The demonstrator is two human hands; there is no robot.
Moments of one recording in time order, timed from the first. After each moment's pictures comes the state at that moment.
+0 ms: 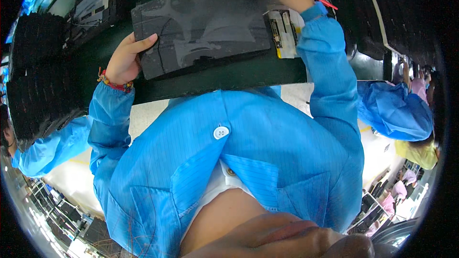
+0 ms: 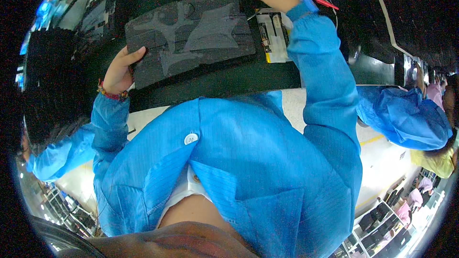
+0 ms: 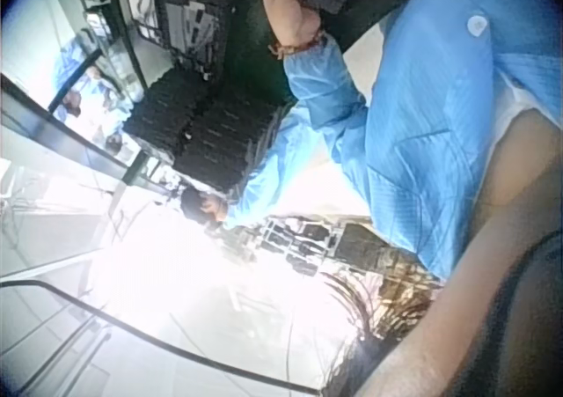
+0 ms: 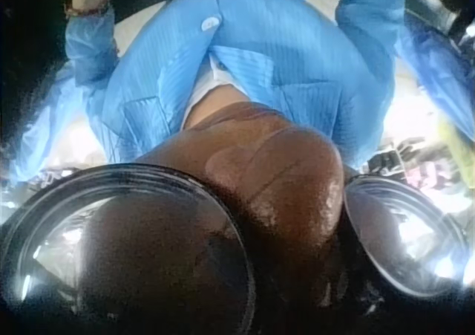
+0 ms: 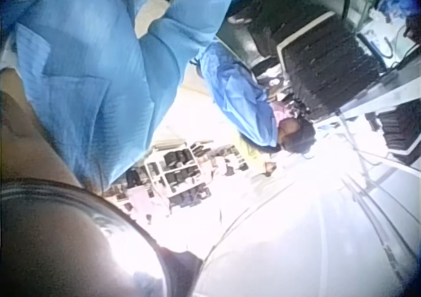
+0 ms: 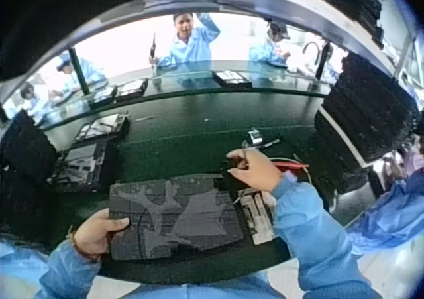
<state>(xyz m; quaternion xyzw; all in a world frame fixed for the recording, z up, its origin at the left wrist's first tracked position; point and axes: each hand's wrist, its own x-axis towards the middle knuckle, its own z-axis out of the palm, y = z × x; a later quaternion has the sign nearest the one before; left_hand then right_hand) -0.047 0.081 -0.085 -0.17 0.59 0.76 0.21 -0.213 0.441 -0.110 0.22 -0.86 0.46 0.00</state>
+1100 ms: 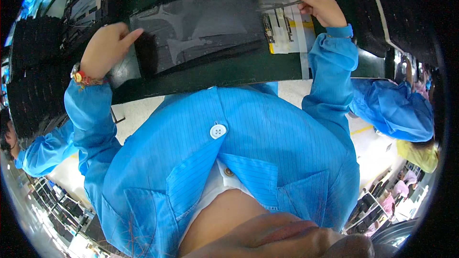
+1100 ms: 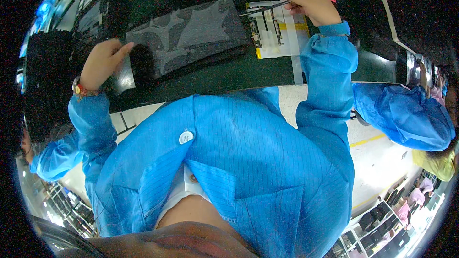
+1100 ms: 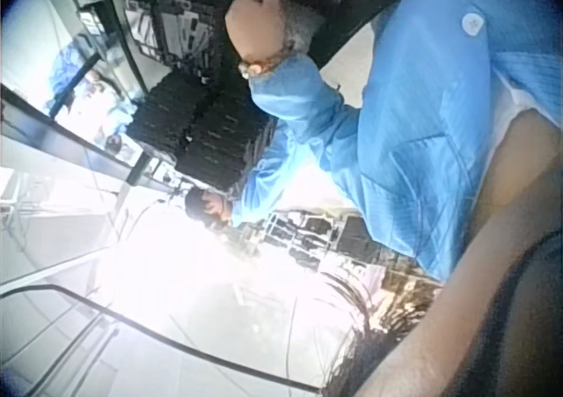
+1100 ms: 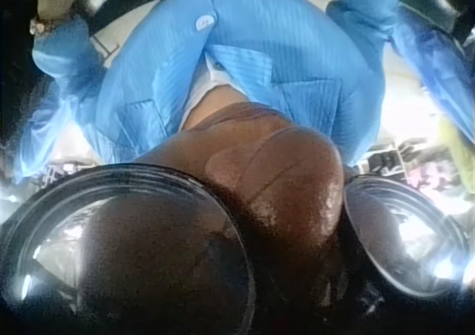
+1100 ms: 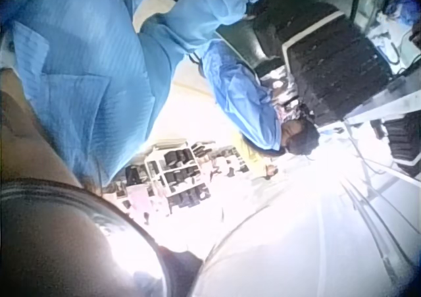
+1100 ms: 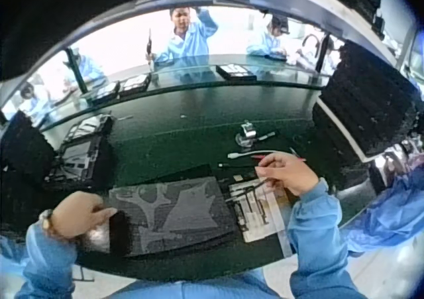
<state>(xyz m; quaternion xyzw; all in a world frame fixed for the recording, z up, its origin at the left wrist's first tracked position) -0.068 0.096 -0.023 0.00 0.98 0.08 0.19 -0.173 0.521 -0.089 0.06 -0.80 0.58 -0.15</state>
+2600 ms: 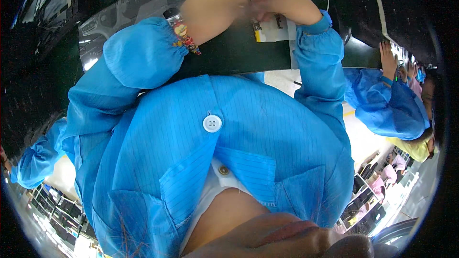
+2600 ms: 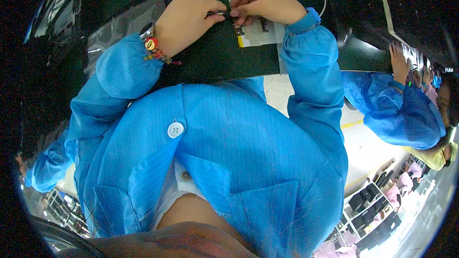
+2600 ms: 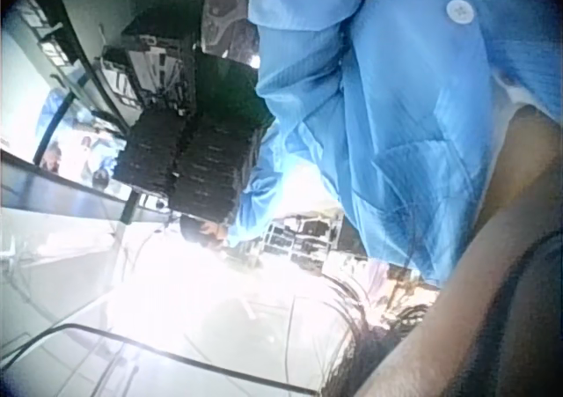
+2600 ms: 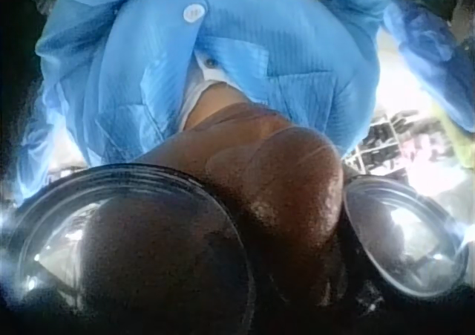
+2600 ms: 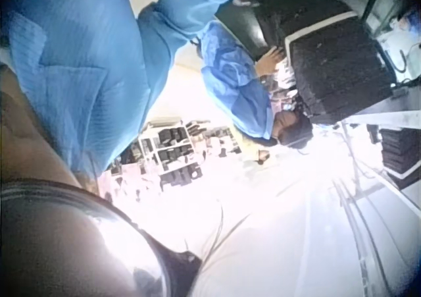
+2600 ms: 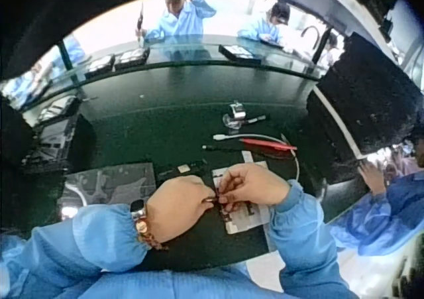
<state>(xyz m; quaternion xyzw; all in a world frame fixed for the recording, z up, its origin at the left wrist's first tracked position) -0.112 0.270 -0.125 0.36 0.90 0.24 -0.11 -0.152 0.479 -0.099 0.22 -0.74 0.53 -0.35</state>
